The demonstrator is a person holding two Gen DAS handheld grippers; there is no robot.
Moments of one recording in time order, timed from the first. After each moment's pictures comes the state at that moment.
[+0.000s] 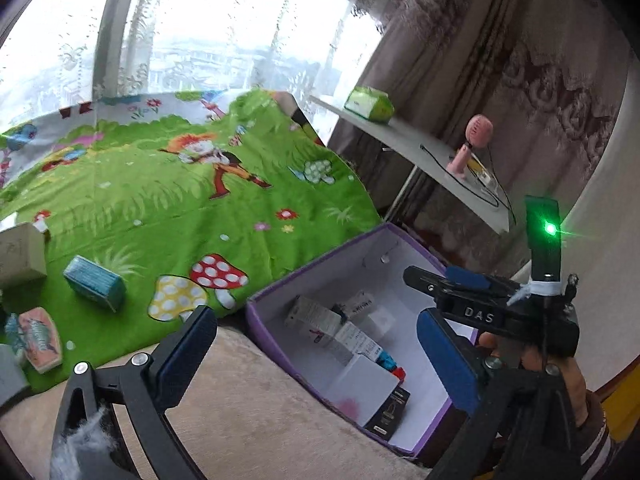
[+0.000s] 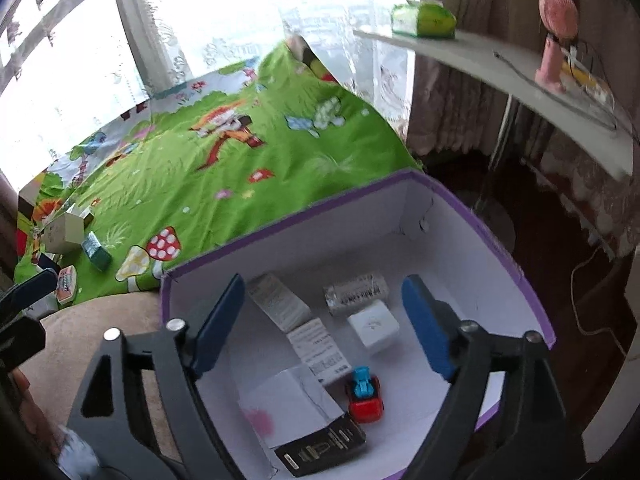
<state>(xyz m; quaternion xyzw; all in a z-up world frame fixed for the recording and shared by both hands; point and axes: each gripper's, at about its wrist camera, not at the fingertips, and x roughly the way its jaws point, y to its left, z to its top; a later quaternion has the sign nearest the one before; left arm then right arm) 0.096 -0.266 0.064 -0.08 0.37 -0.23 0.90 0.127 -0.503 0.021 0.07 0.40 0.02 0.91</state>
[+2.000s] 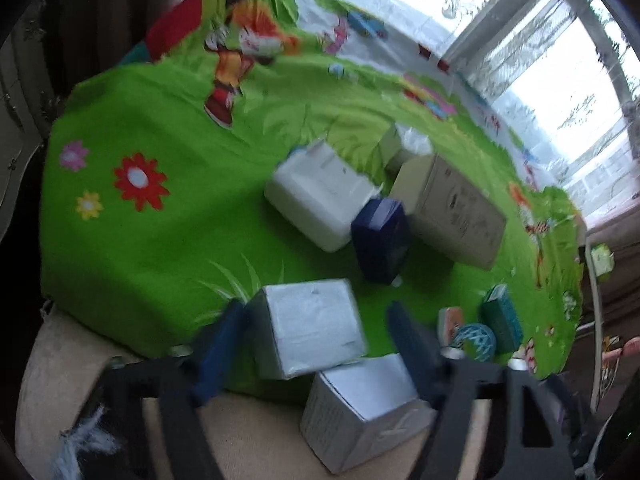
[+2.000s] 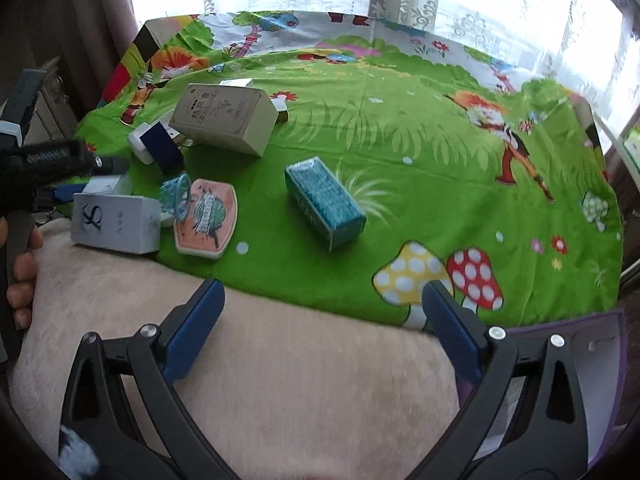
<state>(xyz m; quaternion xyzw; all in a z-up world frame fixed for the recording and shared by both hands) 0.111 0.059 -0.030 -0.30 0.47 0.14 0.82 0.151 -0.209 -0.003 -0.14 0.43 0.25 0.86</state>
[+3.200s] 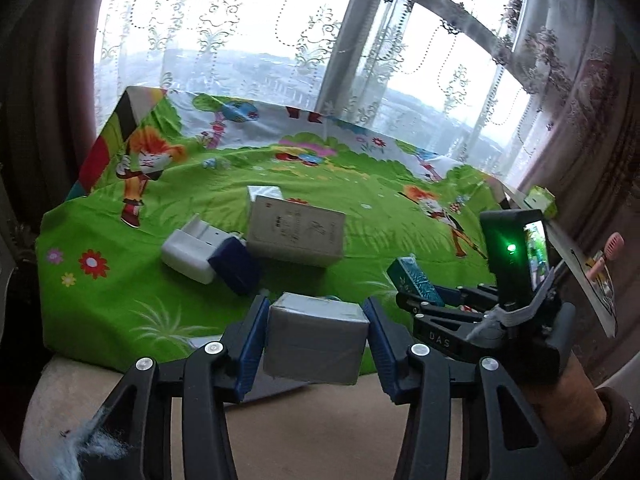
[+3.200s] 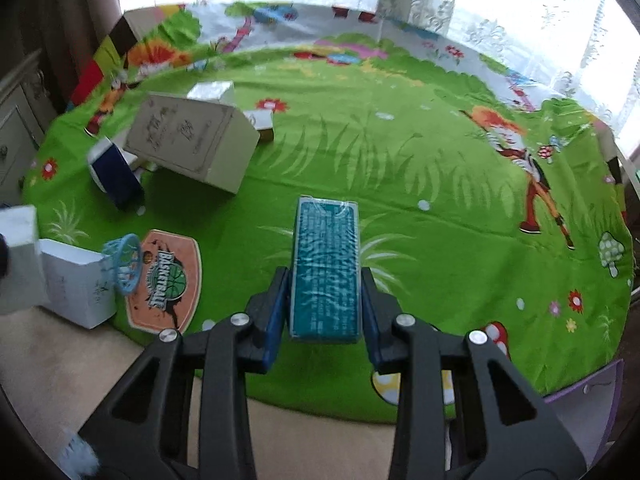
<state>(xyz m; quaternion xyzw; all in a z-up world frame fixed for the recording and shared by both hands) 0.063 -0.042 0.042 -0.16 0.33 0.04 0.93 0.202 -0.178 -0.017 -0.16 0.43 0.24 0.86</state>
